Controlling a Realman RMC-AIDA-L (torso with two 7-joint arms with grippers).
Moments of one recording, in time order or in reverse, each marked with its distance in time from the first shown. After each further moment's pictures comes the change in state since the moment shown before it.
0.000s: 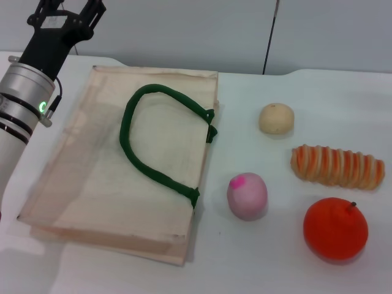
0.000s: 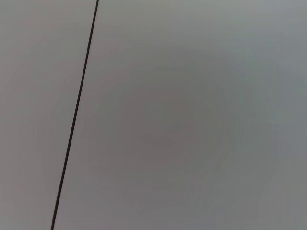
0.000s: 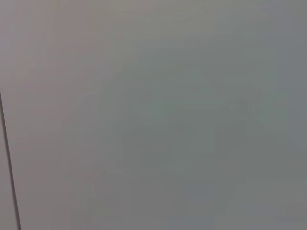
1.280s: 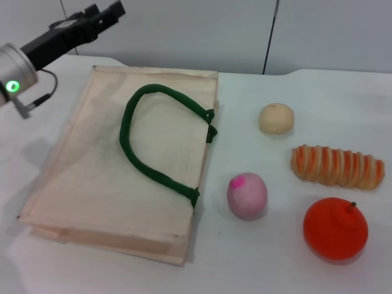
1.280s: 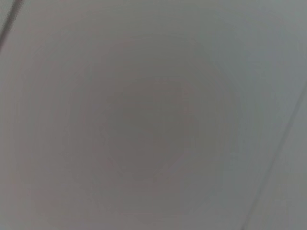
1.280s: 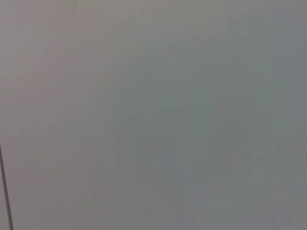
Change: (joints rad) left arm -0.064 0.101 0.130 -0.216 0.367 -0.001 -0.747; right arm -0.007 0.000 0.008 -0.004 0.000 -0.005 0.000
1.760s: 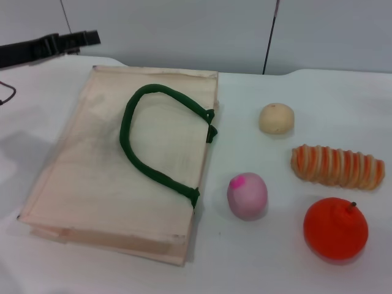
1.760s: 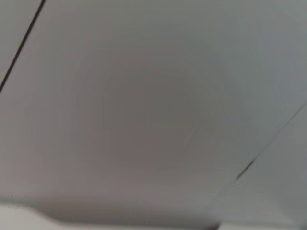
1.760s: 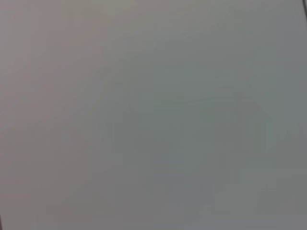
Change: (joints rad) left arm -0.080 0.033 0.002 -0.424 0.470 0.211 -0.647; right arm -0.016 -0.002 0.005 -0.001 0.001 -0.009 0.002
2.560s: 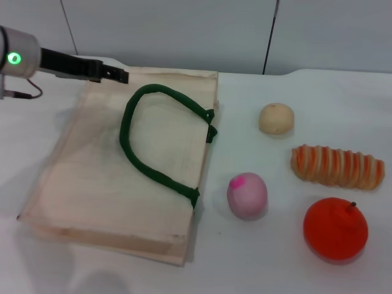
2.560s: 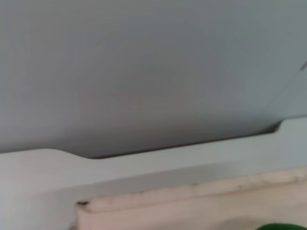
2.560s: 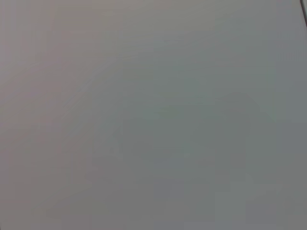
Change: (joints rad) left arm -0.240 -0.012 0.002 0.022 0.522 -0.221 -0.112; right arm 0.007 -0.002 0.007 -0.002 0.001 0.002 0.001
